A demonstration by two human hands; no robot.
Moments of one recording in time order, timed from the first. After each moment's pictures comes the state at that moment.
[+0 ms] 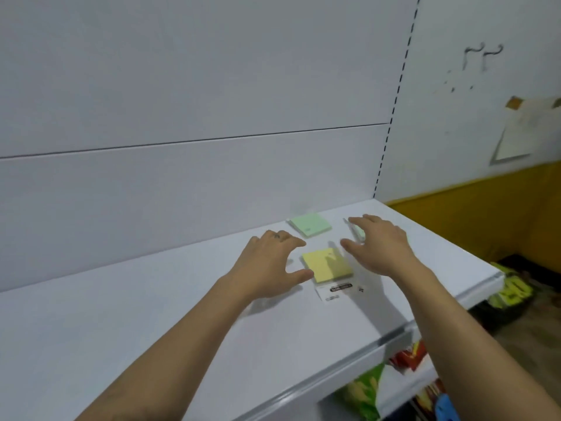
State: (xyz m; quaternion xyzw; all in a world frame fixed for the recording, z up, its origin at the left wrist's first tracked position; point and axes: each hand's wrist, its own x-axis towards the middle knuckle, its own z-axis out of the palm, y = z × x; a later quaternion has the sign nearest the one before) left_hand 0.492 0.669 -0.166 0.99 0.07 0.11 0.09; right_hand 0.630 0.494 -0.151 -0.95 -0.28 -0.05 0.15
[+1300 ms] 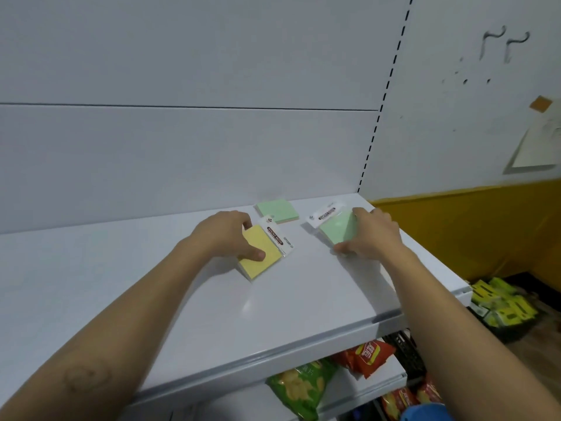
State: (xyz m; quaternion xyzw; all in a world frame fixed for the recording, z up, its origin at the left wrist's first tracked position) left_hand 0.552 0.647 -0.160 0.93 0.30 0.02 0.19; right_hand 0.731 0.447 -0.162 -0.96 -0.27 0.00 0.07
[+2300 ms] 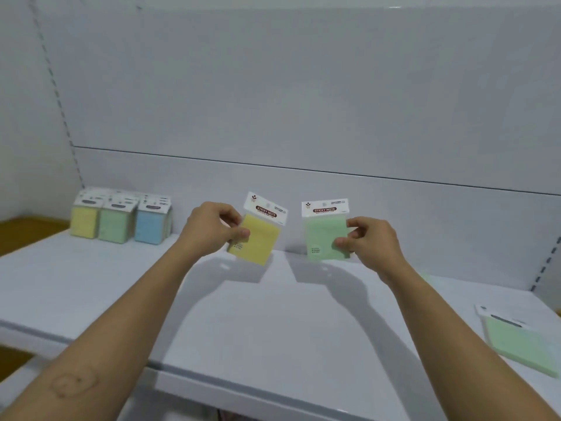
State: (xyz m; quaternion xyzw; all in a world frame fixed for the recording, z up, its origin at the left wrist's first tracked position) left_hand 0.328 0.723 -0.097 0.75 0.47 0.39 0.26; right_hand 0.597 0.611 -0.105 -0.70 -0.50 0.13 0.49
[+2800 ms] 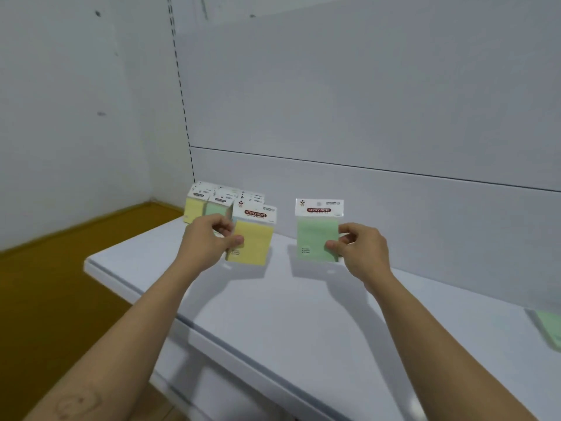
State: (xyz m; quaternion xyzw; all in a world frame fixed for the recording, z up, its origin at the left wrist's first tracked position) left_hand 0.174 0.742 -0.128 0.64 0.57 0.48 0.20; right_hand 0.452 0.714 -0.129 -0.62 -0.58 0.21 0.49
